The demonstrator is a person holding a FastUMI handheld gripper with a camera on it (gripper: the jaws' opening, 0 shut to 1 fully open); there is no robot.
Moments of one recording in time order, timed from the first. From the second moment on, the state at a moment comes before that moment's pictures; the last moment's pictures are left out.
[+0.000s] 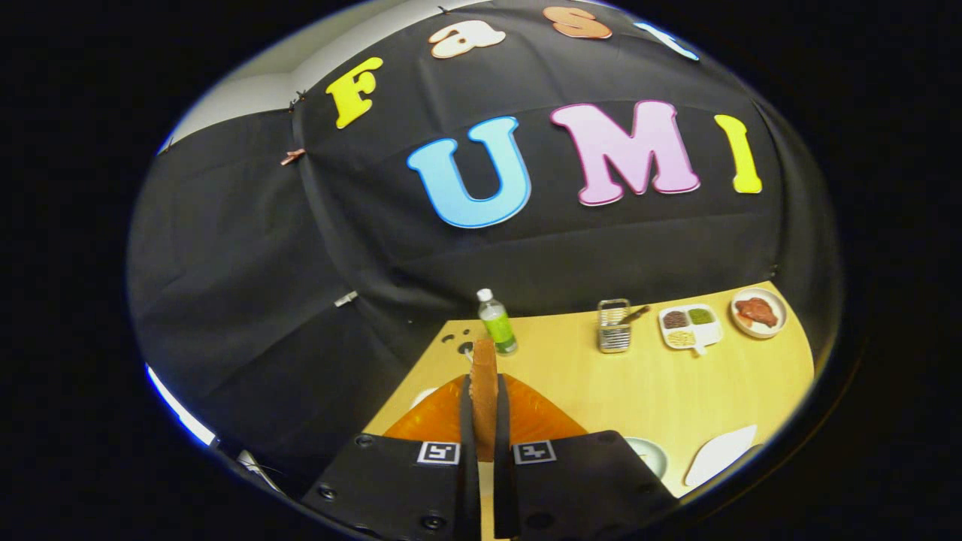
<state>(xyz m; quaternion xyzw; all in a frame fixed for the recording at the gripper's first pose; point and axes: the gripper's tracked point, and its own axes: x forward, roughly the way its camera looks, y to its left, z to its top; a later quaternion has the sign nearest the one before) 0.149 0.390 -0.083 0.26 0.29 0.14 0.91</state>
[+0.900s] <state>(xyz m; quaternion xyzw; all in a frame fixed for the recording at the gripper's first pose) 0.064 0.354 -0.335 0.35 0.42 -0.04 0.84</state>
